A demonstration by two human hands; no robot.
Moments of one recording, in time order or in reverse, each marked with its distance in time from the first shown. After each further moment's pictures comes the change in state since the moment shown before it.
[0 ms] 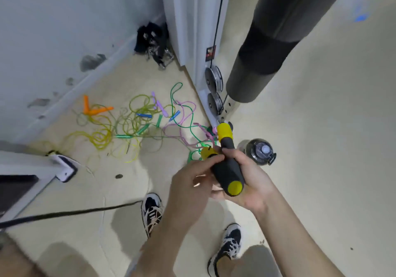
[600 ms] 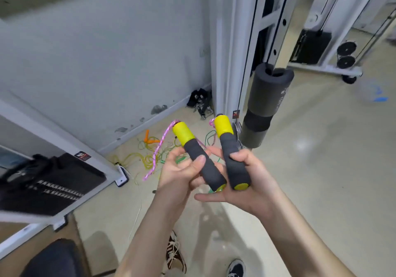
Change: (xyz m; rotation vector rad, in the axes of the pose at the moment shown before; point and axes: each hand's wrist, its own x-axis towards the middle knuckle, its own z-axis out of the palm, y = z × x) left_hand -0.166 0.224 -0.025 -0.727 0.312 -0.063; right_hand -0.252 0.008 0.100 -0.256 -0.538 0.001
